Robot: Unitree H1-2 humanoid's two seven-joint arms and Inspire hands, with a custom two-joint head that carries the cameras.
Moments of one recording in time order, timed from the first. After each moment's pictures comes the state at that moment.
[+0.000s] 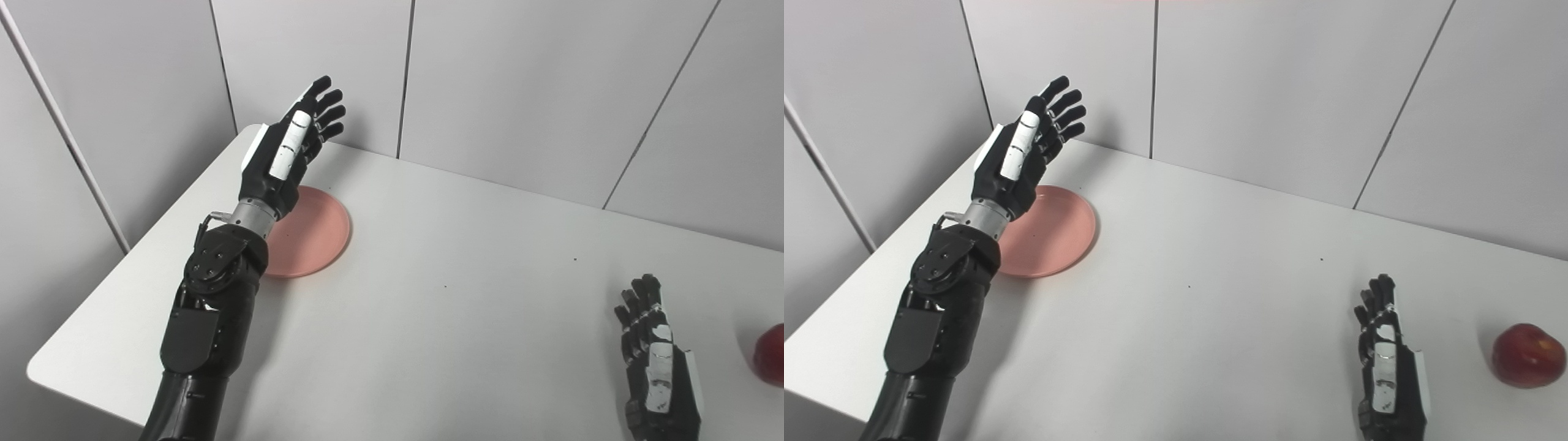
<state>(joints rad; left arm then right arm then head) -0.38 0.23 0.24 -0.09 -0.30 0.18 -0.12 -0.02 -0.06 0.02 0.00 0.14 -0.17 0.11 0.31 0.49</state>
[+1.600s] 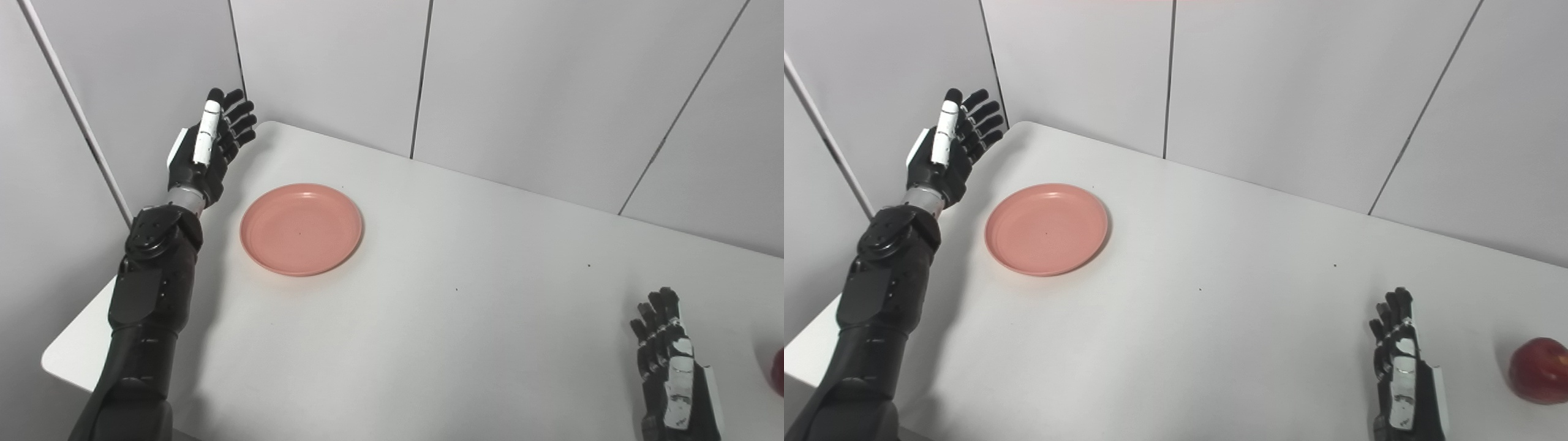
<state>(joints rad) -0.44 0.42 0.42 0.33 -0.37 0.13 -0.14 -0.01 -0.07 0.01 -0.02 0.16 -0.15 0.12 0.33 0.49</state>
